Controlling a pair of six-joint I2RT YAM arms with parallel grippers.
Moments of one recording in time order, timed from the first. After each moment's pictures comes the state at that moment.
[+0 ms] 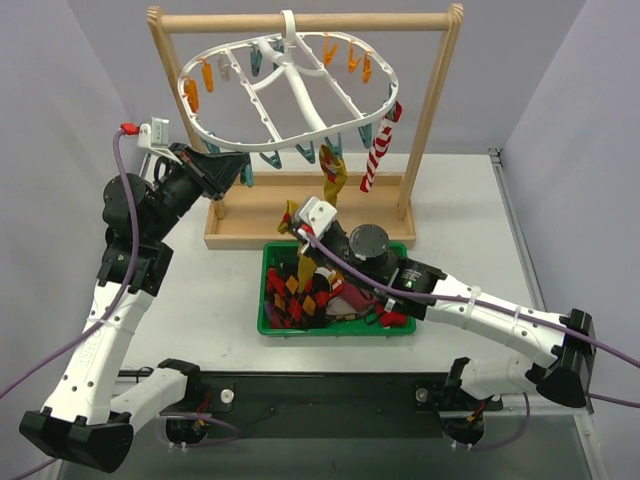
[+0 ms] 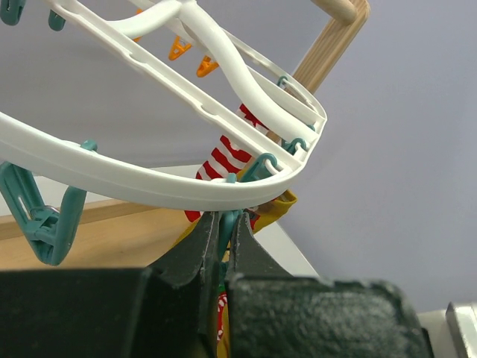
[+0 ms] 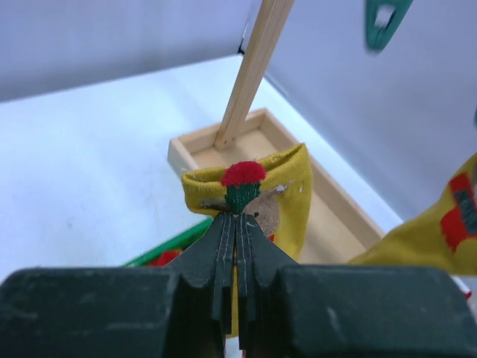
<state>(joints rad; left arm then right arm) -0.26 1.00 1.19 0.03 0.35 -0.65 1.08 1.24 1.04 0.10 0.23 -0.28</state>
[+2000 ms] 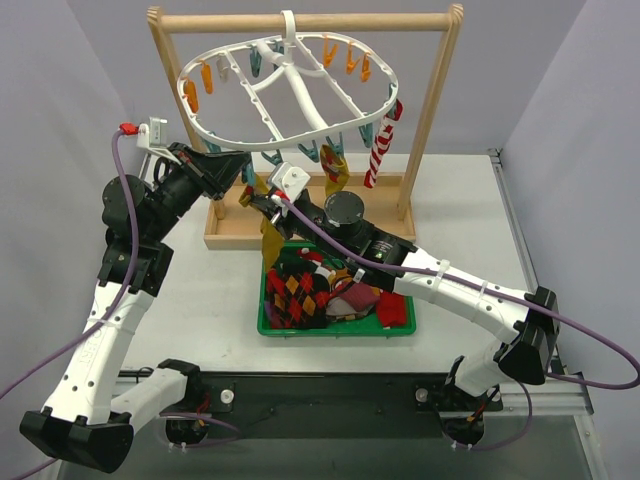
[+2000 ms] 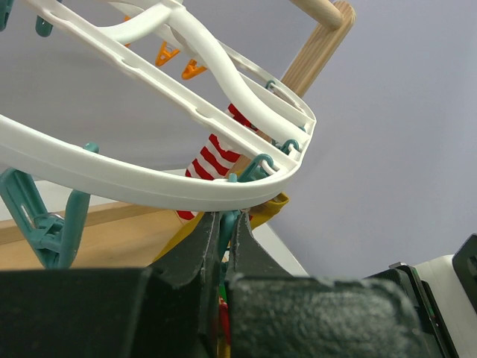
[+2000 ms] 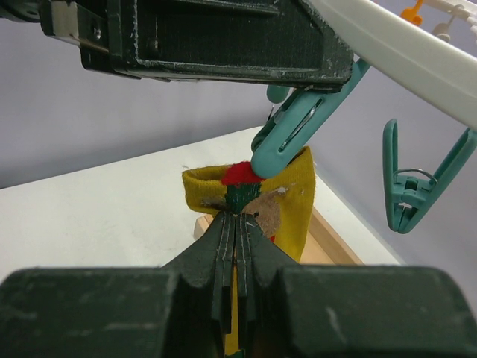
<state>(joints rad) -0.25 1.00 1.18 0.07 0.37 -0.67 1.04 1.49 1.36 0.18 0.05 -0.24</state>
